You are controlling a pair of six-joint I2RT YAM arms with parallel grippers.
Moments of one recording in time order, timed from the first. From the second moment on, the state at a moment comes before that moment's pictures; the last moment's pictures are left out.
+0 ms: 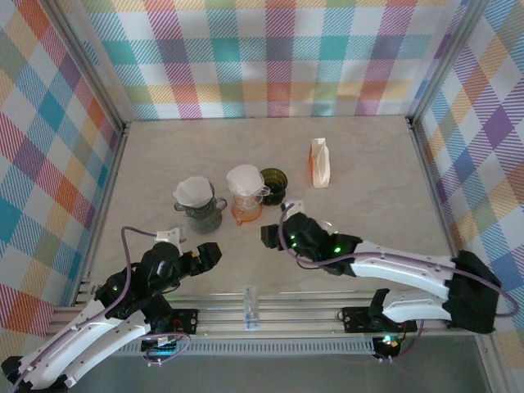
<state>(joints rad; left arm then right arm) -0.80 0.32 0.44 -0.72 -0.13 -0.97 1.04 1.16 0.72 -0.17 0.30 0.67</state>
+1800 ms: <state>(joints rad) -0.80 0.20 0.35 -0.71 -0.11 -1.03 0.77 1.19 0.81 -0.54 0.01 0.75</state>
